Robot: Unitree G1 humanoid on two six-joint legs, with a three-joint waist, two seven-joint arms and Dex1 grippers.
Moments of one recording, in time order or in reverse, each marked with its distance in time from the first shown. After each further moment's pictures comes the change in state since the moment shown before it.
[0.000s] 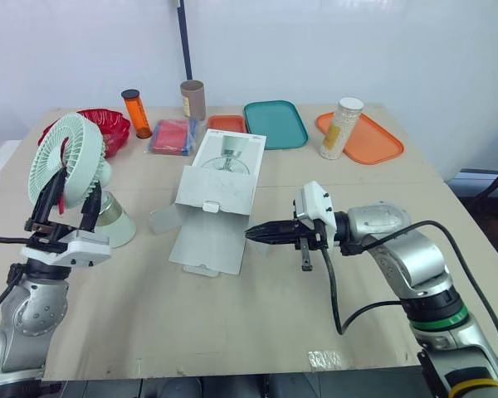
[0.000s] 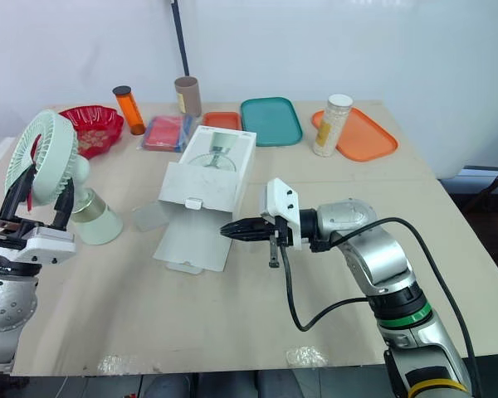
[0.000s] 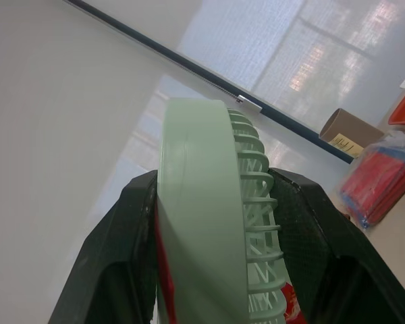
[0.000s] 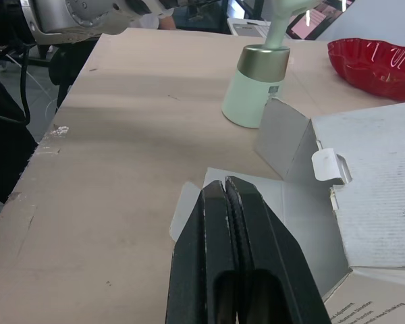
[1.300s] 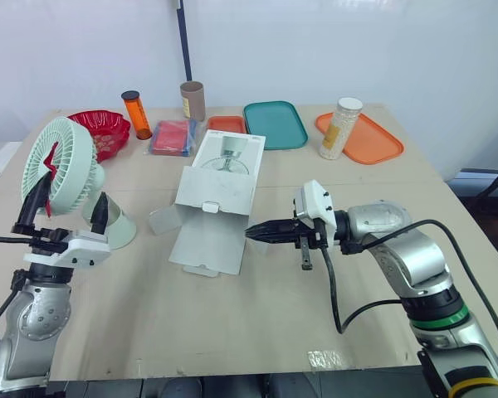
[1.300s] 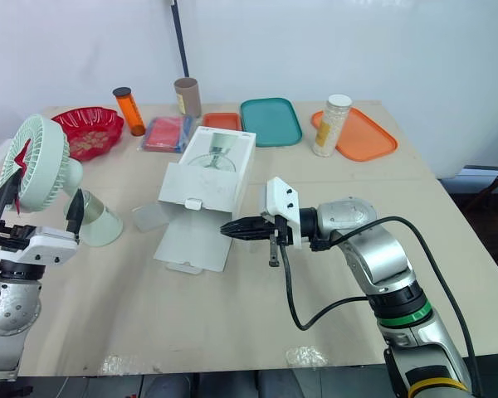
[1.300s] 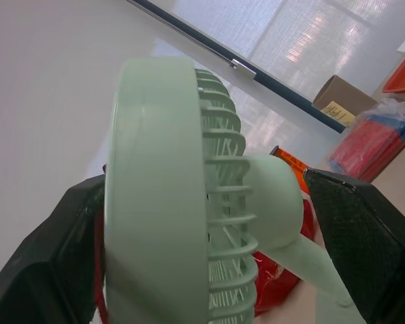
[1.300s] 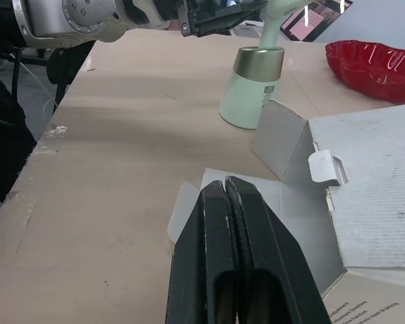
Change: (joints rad) left arm 0.005 -0.003 -0.015 -0.010 0.001 0.077 0.009; right arm -0.002 -0.001 0.000 0.000 -0.007 -0.001 -0.002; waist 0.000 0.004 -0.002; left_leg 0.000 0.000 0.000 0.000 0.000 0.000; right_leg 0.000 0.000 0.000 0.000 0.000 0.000
